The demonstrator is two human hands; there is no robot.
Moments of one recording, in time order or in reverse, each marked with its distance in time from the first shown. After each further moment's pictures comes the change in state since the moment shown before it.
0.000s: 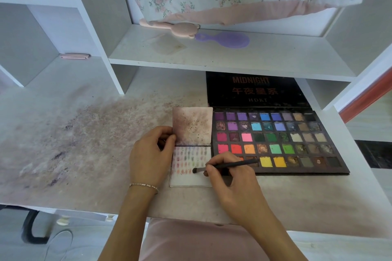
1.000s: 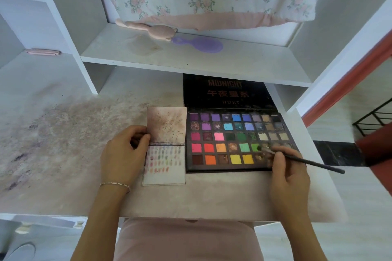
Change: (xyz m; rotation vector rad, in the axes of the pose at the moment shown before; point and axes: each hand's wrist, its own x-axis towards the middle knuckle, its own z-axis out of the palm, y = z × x) left_hand 0.000 0.002 -0.001 0.000 -0.004 -0.030; right_hand -0.026 0.045 -0.084 0.025 0.628 0.110
